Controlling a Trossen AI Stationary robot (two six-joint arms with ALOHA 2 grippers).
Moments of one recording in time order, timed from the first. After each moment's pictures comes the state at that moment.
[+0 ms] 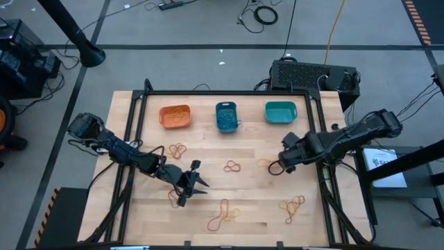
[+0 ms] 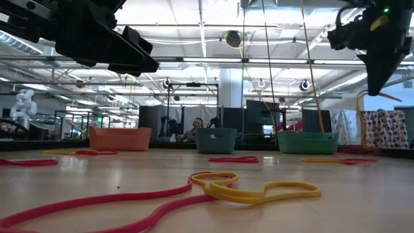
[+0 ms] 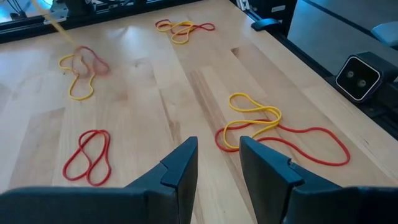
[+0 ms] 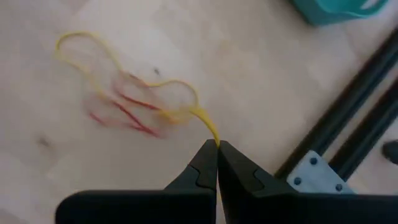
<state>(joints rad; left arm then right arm) -0.42 1.48 0.57 0.46 -0.08 0.03 0.29 1.22 0.95 -1.36 0.29 1.14</state>
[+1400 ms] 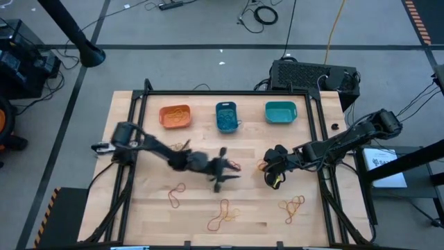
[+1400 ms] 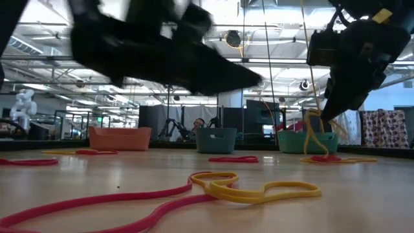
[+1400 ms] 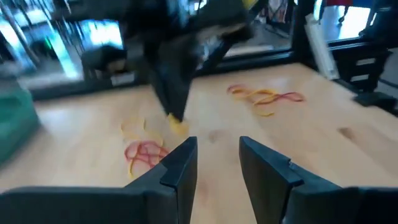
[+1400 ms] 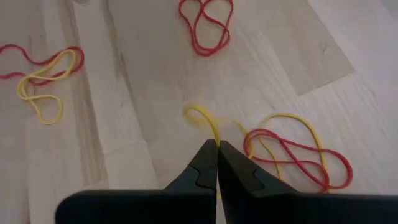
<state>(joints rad) -0.16 1.98 0.85 0.97 0.01 0.10 0.30 1.23 0.58 -0.30 0.16 0.71</state>
